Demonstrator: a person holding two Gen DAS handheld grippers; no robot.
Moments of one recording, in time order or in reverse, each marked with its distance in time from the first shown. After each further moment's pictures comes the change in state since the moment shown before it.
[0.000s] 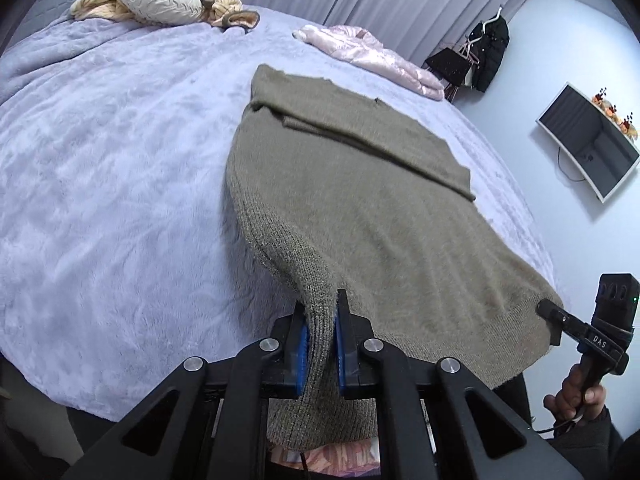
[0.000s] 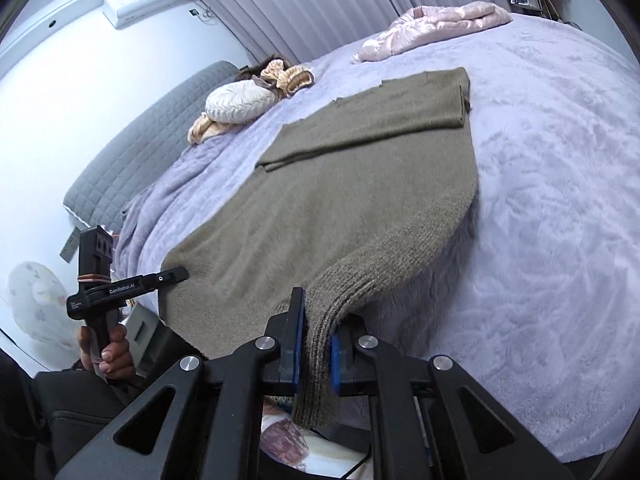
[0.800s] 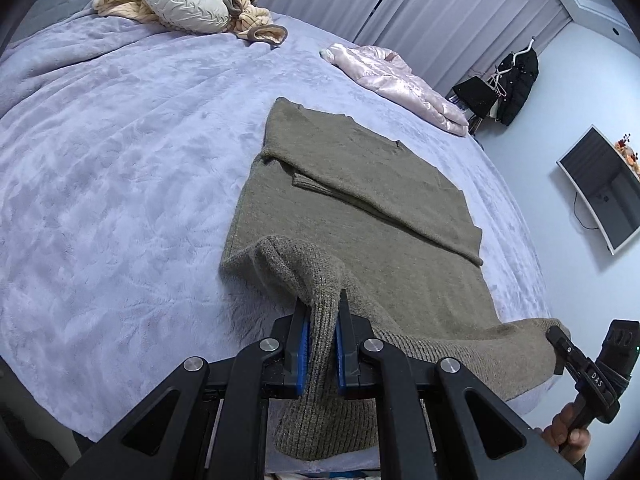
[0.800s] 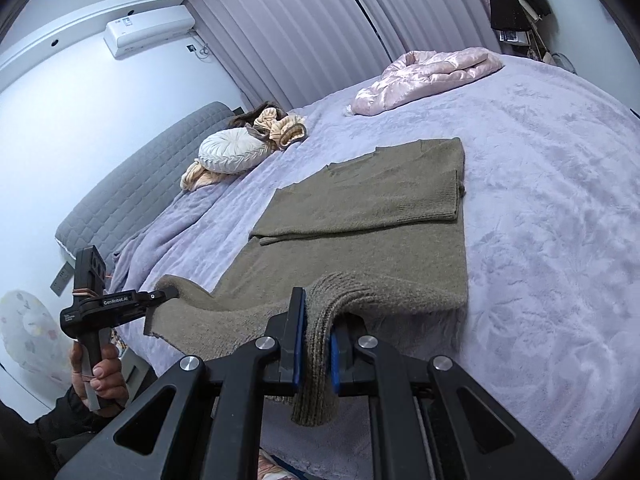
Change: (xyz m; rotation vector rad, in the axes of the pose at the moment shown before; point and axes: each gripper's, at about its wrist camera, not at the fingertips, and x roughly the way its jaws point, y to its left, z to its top) left arm 0.005 -0.007 0.066 -0.116 -0.029 0.058; right arm -0.019 0.015 0.067 -0.012 -0.148 -0.065
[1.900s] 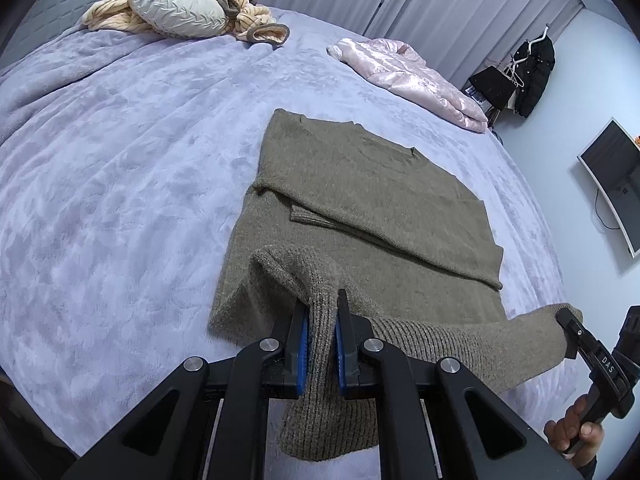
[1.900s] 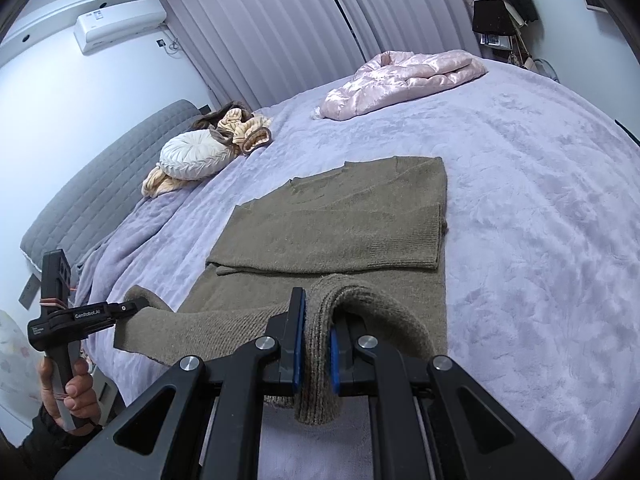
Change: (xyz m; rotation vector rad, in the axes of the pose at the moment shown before) left arm 0.030 -0.020 0.052 0.021 0.030 0.076; right arm 0.045 -0.014 0.057 0.015 0.013 -0.122
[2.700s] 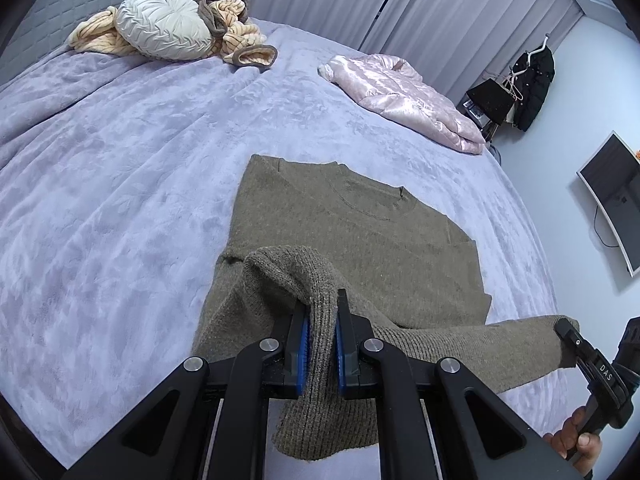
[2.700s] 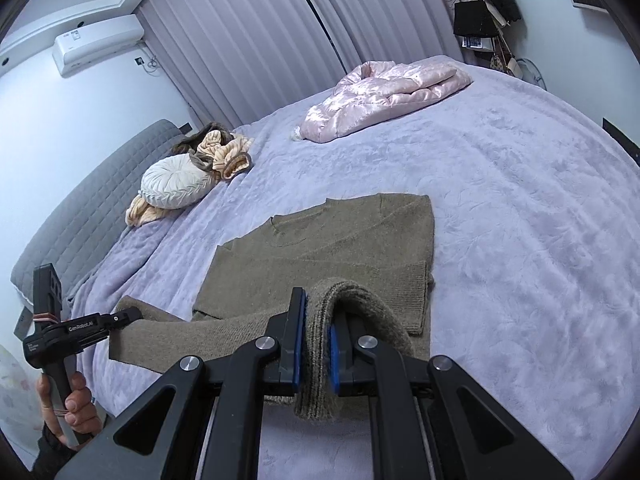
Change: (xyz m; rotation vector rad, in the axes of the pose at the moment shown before) left arm 0.013 -0.028 0.069 -0.014 -0.037 -0.007; right arm 0.015 -0.013 0.067 0.056 -0.031 -0.050
